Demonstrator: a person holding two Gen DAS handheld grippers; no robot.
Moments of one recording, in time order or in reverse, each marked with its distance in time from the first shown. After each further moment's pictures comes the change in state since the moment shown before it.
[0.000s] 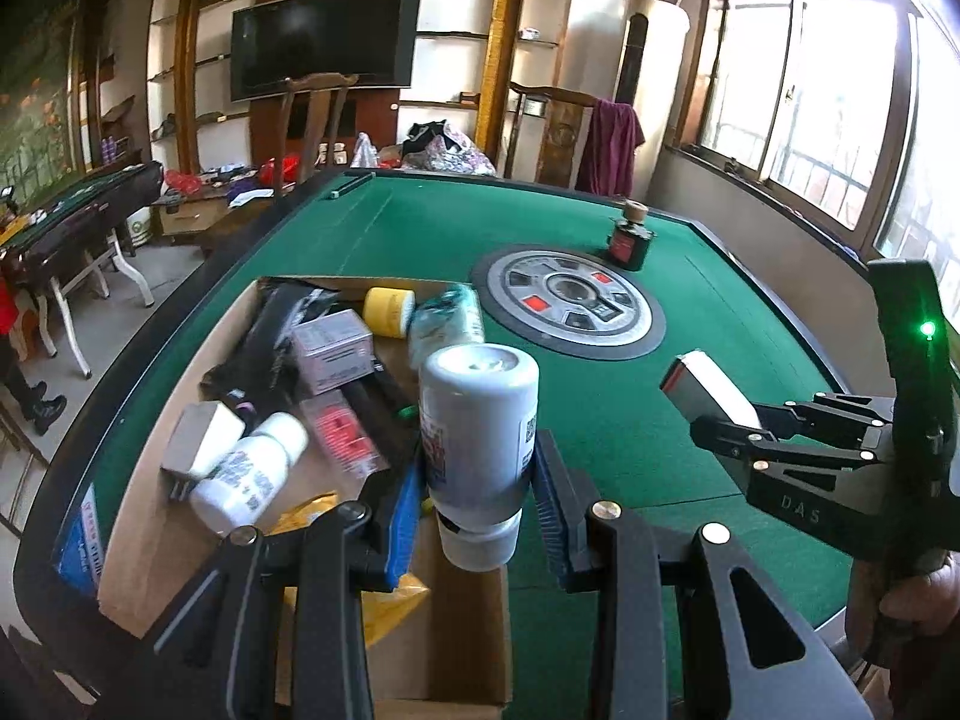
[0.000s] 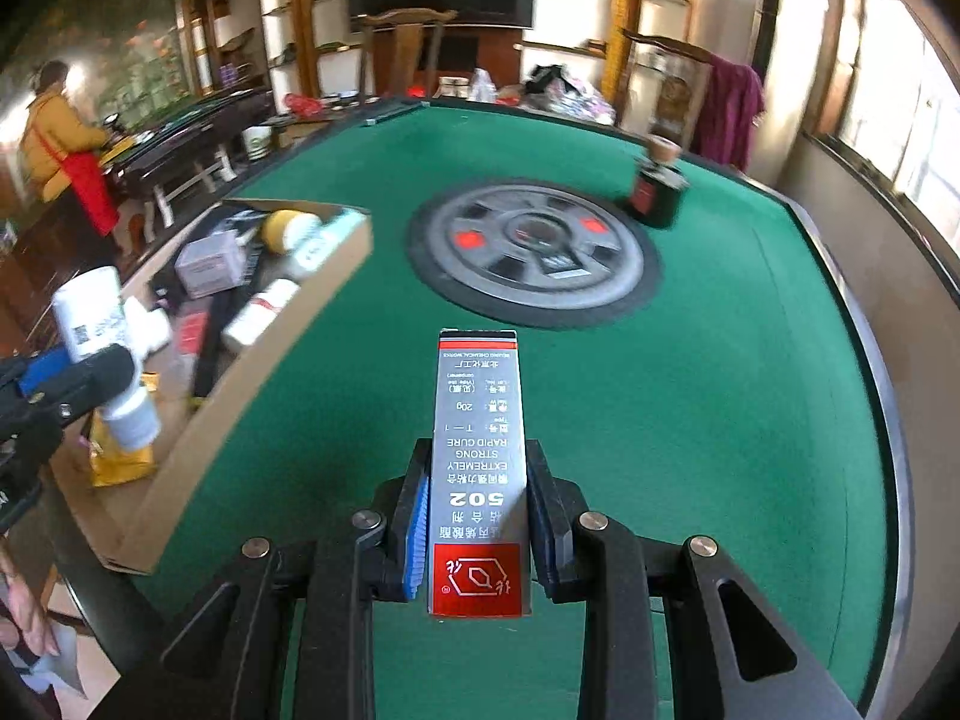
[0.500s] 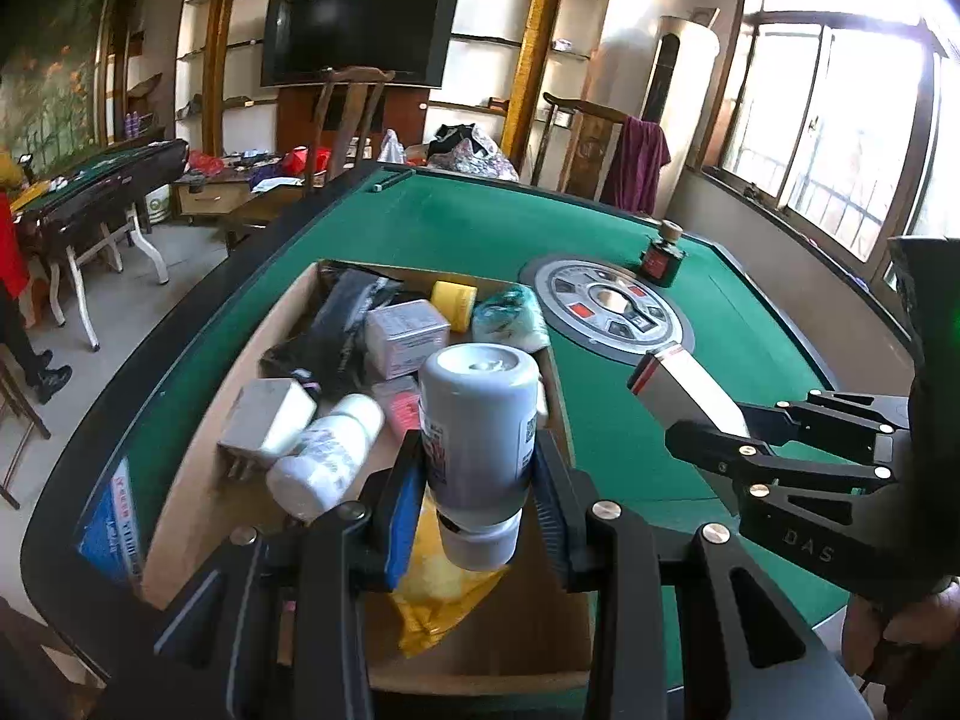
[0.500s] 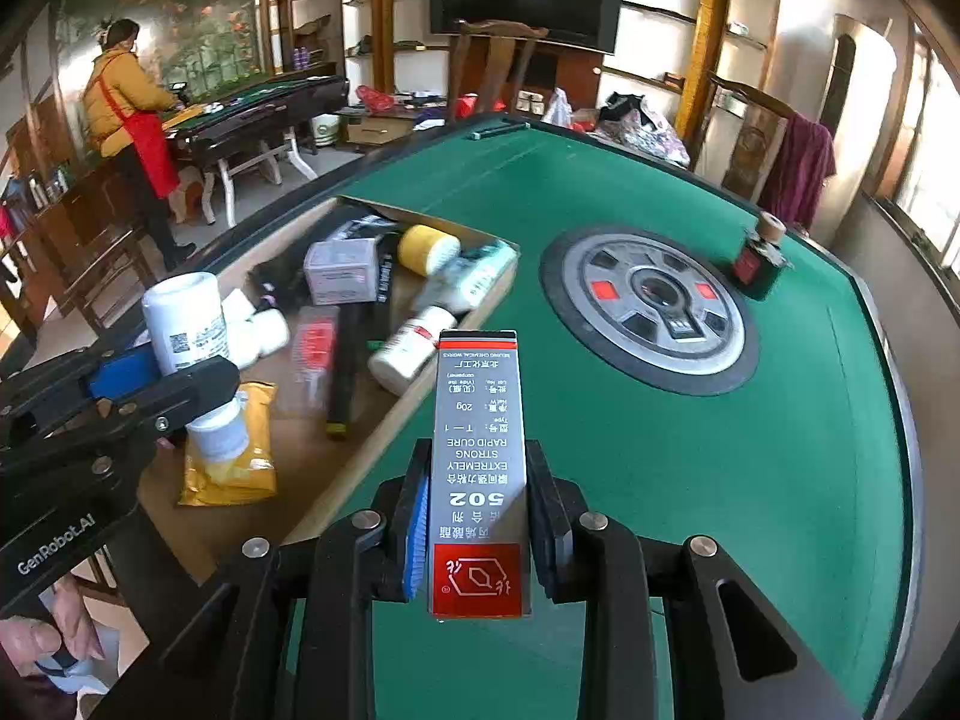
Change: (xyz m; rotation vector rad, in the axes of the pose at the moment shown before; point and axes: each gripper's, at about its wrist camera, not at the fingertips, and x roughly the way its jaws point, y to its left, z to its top) left arm -0.018 0.046 -0.009 -0.075 -0.015 0.013; right arm -0.009 0.076 0.020 -0.127 -0.028 0.086
